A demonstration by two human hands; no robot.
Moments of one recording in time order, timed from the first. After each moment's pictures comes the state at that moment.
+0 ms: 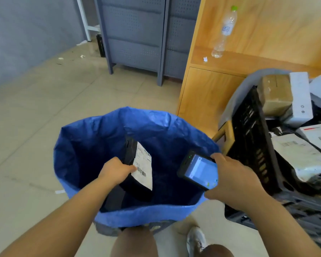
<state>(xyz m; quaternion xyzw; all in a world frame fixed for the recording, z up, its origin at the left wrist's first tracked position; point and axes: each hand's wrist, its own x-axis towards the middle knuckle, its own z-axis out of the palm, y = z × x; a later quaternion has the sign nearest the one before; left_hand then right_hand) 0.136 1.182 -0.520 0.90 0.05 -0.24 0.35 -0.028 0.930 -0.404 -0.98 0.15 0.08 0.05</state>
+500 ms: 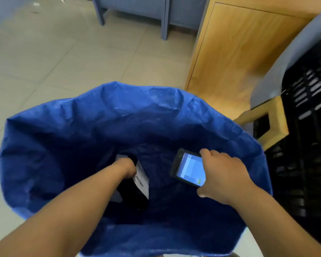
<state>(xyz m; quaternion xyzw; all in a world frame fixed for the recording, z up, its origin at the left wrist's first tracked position) 0.224 1.134 -0.660 0.90 -0.05 -0.44 0.00 0.091 0.930 -0.508 -0.97 0.11 0.24 0.02</state>
